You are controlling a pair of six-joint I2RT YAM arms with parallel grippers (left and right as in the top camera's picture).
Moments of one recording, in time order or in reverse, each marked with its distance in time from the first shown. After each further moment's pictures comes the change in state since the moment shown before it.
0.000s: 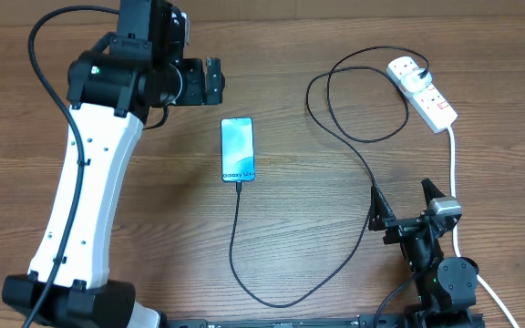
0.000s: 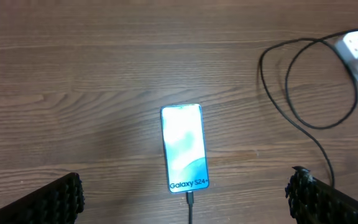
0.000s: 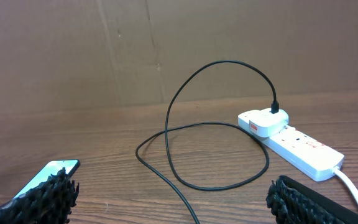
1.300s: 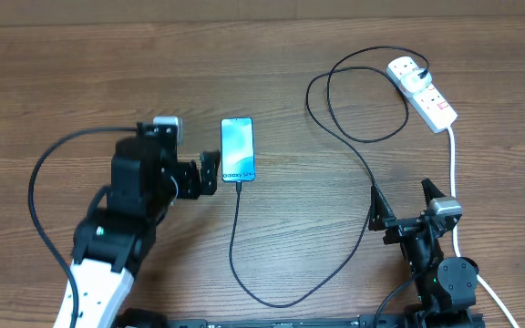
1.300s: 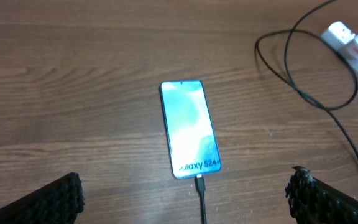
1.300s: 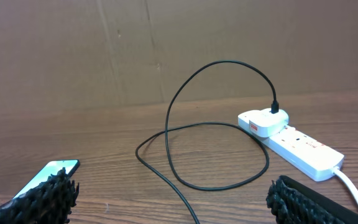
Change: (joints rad) left arm -0.013 -0.708 -1.077 0.666 -0.002 0.000; right arm -0.001 0.000 0.000 0.000 0.000 0.000
